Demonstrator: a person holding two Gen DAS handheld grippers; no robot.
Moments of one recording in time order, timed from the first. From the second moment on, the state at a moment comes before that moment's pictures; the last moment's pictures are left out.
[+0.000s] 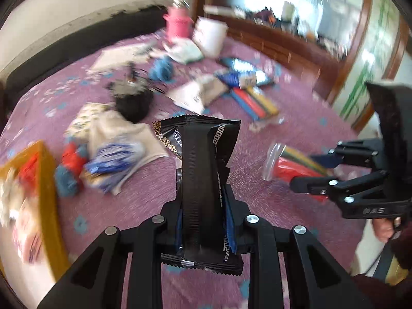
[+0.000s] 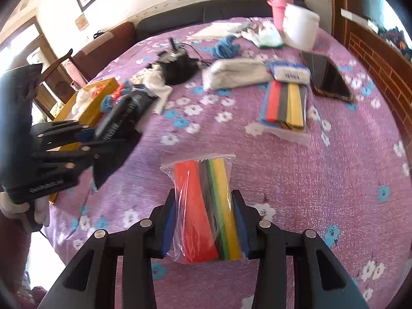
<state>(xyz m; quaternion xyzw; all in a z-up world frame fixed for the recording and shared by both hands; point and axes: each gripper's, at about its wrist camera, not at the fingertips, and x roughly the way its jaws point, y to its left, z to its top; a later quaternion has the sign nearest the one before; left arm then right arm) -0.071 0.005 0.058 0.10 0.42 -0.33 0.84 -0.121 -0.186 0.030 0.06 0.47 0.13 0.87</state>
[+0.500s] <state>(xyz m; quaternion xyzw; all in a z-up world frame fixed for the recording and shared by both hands) -0.017 0.253 0.083 0.02 0.44 -0.06 0.90 -0.076 -0.013 0.090 0.01 0.44 0.27 0.85</state>
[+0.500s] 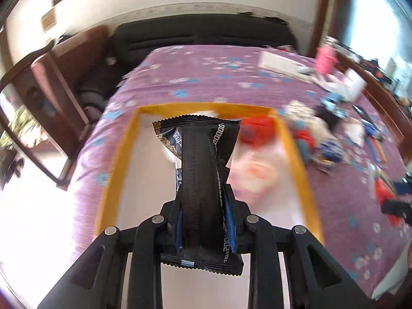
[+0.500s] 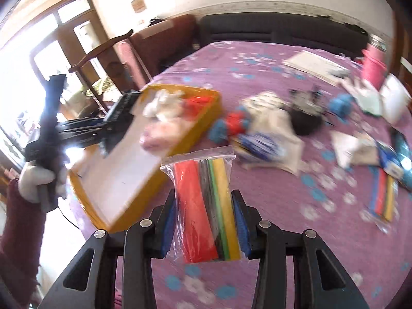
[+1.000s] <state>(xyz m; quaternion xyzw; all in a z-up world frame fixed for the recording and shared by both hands) 0.020 0.332 0.078 -0.10 0.41 -0.04 0.91 -0.012 0.160 0.057 -0.03 0.51 0.34 0.79</state>
